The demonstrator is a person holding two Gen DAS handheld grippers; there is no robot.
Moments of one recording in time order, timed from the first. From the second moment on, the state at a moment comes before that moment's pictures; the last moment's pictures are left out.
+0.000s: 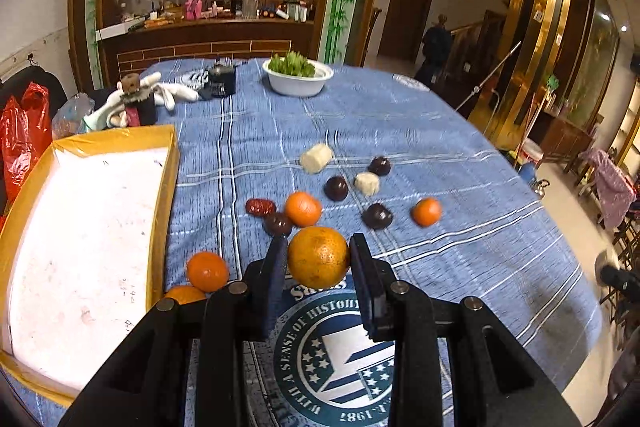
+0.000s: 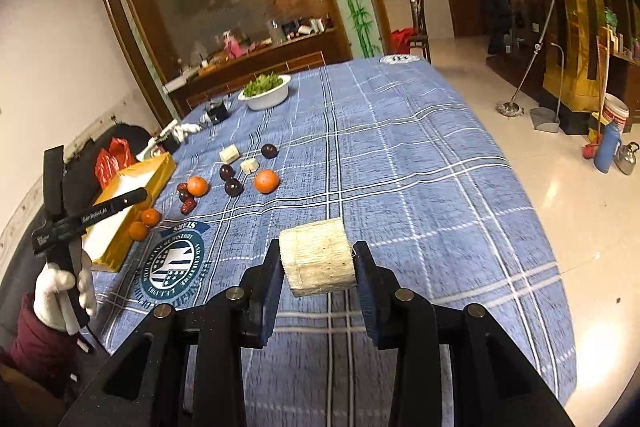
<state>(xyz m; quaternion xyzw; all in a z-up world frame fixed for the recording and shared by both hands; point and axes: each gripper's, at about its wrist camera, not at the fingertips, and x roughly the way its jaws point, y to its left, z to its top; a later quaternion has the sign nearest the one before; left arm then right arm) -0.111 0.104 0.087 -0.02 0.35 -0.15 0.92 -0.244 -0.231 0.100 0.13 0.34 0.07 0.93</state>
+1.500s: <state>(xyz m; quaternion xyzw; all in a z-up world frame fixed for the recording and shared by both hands) -0.179 0.404 0.066 -0.22 0.32 0.11 0.92 -0.097 0.220 0.062 -0.06 0.47 0.37 0.80</state>
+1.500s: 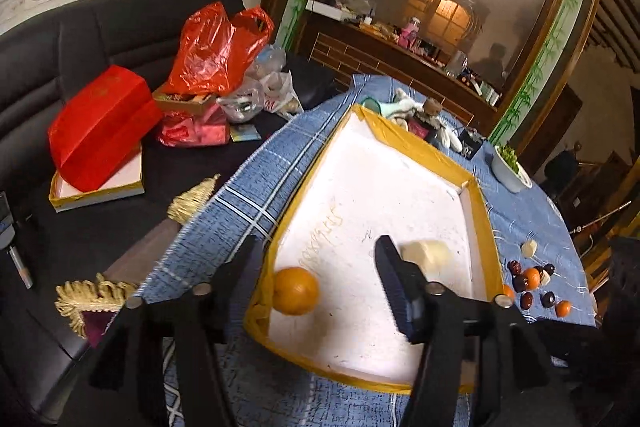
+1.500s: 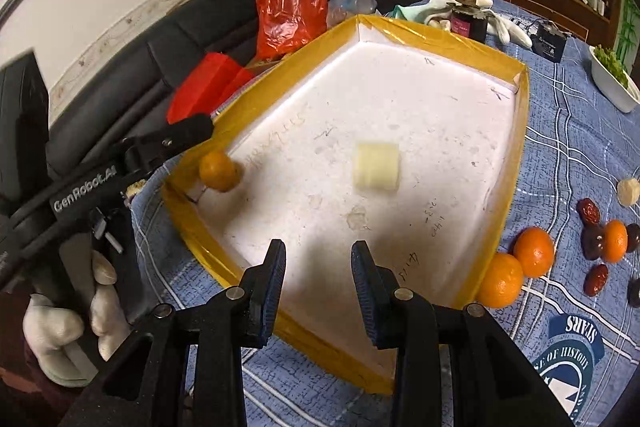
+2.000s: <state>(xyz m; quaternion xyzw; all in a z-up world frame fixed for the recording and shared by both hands) -0.172 0.317 0.097 -0.16 0.30 0.00 0.94 -0.113 -0.061 0.084 0.07 0.44 0.14 0.88</state>
